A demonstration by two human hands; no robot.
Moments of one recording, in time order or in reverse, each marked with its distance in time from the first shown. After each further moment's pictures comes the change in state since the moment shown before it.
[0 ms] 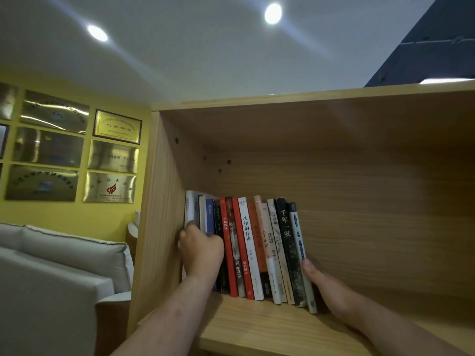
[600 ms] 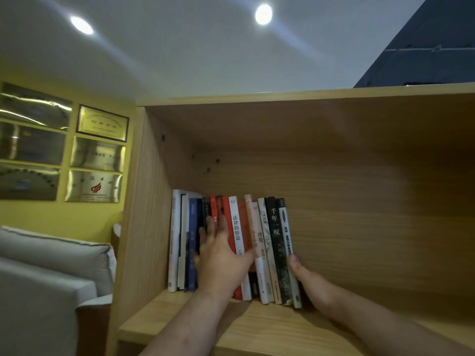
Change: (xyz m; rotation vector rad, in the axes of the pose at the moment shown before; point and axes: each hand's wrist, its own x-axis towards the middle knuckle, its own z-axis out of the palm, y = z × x) left_hand -0.041 0.001 0.023 0.273 -0.289 0.358; right_hand 0.004 -0.008 0.001 0.079 -0.072 0.043
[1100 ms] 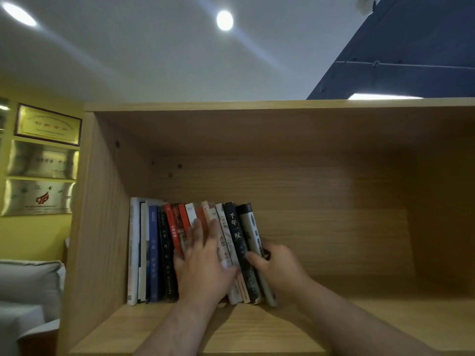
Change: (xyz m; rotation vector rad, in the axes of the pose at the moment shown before) left_hand -0.017 0.025 0.018 0.181 -0.067 0.170; right_hand -0.030 -0.022 -0.002 -0.143 0.393 -0.253
